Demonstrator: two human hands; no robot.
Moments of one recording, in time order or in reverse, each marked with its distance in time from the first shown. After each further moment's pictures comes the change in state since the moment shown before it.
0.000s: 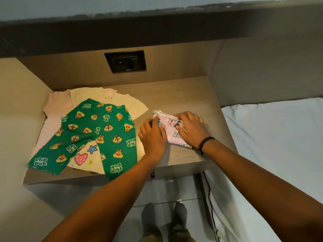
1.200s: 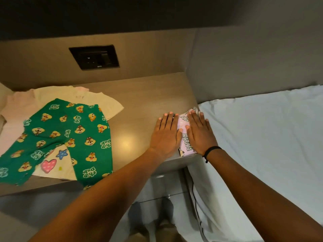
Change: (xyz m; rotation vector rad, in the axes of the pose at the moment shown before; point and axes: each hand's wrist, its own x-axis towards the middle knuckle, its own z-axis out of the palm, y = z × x) left_hand -0.021 0.082 0.056 0.224 -0.390 0.523; right_hand -0.067 0.093 -0.010 -0.089 -0.086 0.274
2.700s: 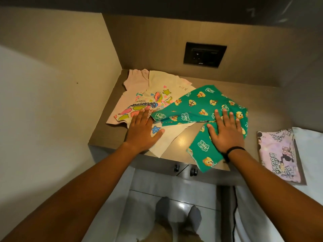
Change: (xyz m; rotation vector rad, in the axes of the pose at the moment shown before) left_hand -0.193 -0.314 -0.088 0.146 0.102 -0.468; right_hand 0.054 -0.197 0.054 -0.113 0.019 -0.159
